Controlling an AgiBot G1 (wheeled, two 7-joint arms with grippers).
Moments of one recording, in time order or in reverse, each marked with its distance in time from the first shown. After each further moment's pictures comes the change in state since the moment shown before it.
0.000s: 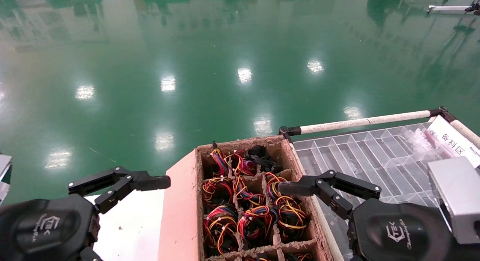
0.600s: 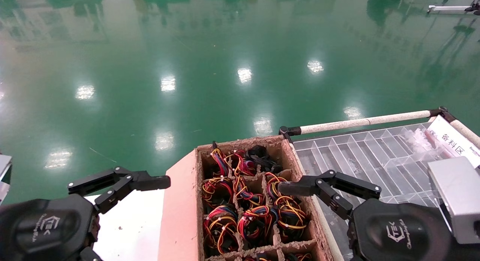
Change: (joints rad) left arm 0.000 0.000 0.000 0.000 0.000 0.000 0.000; right arm 0.000 0.000 0.000 0.000 0.000 0.000 0.000
